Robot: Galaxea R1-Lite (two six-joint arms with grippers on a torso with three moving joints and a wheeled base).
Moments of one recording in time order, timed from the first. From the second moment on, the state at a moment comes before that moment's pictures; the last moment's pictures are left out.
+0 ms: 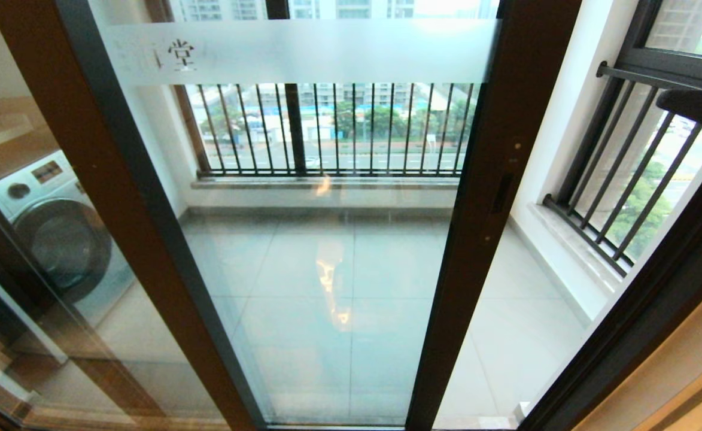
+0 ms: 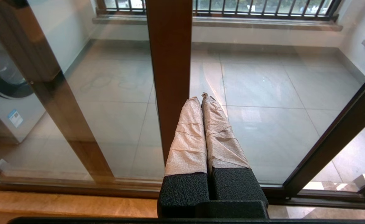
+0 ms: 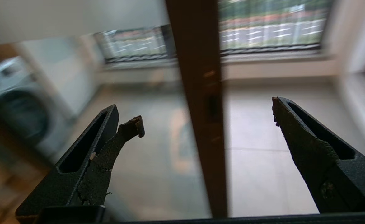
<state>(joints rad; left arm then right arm) -0.01 0.00 0.00 0.00 0.00 0.00 0.59 1.06 -1.06 -0.06 -0.40 0.13</state>
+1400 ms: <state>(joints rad) -0.01 0.00 0.00 0.00 0.00 0.00 0.03 1.04 -0.99 -0.07 0.00 -0.03</state>
